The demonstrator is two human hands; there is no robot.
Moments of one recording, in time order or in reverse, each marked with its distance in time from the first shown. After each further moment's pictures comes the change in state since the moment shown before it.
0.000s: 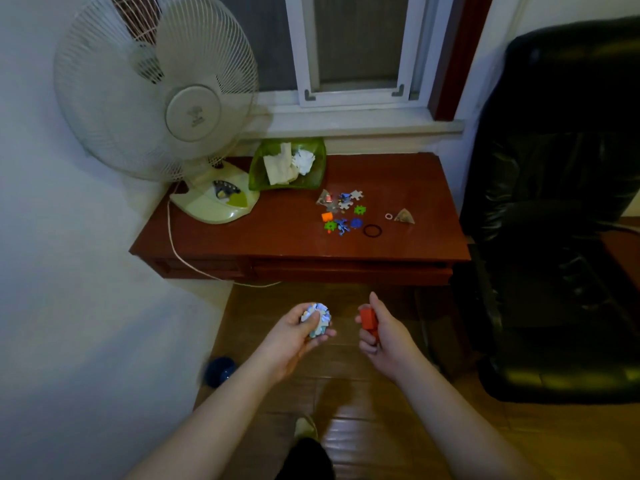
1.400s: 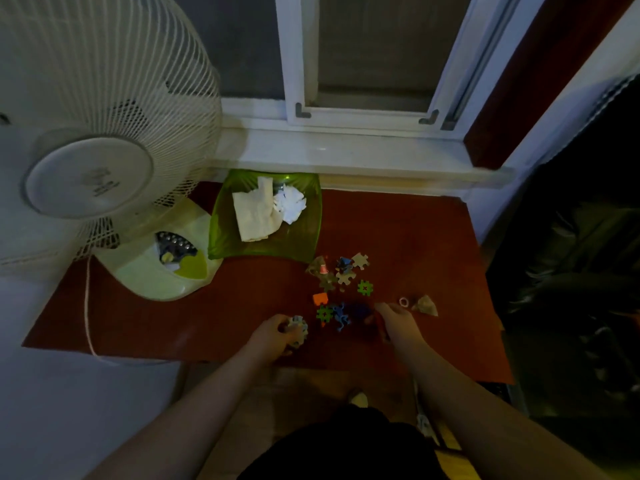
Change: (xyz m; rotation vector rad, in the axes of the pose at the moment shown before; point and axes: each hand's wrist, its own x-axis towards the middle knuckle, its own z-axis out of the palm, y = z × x) left_hand 0.322 0.122 -0.054 0.593 0.115 -0.181; right_hand 0.302 -0.176 0.038 -0.601 0.267 -0.028
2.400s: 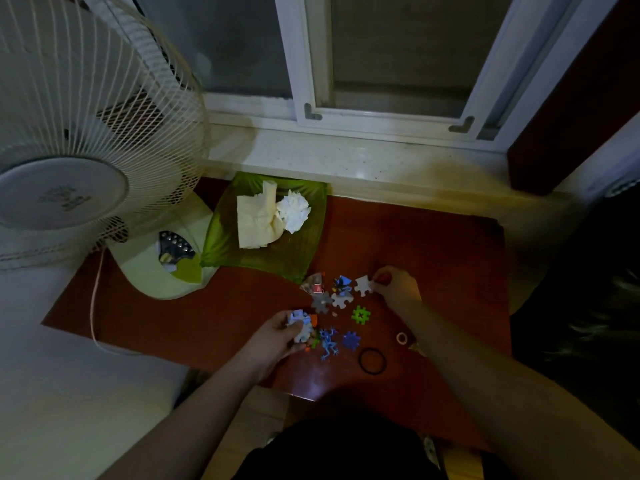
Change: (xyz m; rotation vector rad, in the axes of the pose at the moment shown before) left_hand 0.013 0.059 0.040 -0.561 0.040 -0.058; right_hand 0.142 -0.082 -0.021 -0.677 -0.059 -0.414
